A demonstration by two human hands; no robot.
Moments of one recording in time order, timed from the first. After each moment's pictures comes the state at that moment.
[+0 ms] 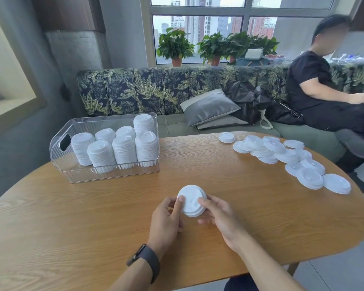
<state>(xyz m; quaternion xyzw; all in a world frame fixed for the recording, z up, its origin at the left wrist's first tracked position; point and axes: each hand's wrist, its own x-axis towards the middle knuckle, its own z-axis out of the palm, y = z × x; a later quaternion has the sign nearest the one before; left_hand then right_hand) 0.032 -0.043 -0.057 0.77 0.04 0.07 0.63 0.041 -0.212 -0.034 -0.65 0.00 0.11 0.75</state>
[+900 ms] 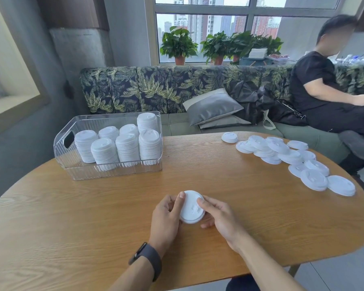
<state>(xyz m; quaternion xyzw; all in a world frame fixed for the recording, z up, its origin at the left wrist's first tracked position) 0.031 -0.040 -0.055 0.76 0.06 0.07 0.64 0.034 -0.206 -0.029 -0.69 -0.03 0.12 0.71</state>
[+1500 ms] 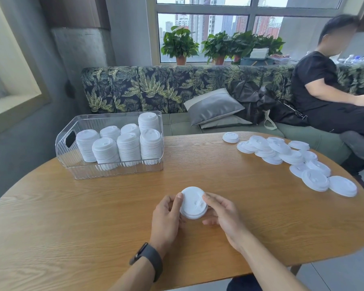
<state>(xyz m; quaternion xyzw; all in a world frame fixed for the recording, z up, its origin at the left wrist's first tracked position) 0.030 -0.040 -0.054 0.73 0.08 0.07 0.68 0.040 -0.208 -0.033 -0.65 0.03 0.09 0.75</state>
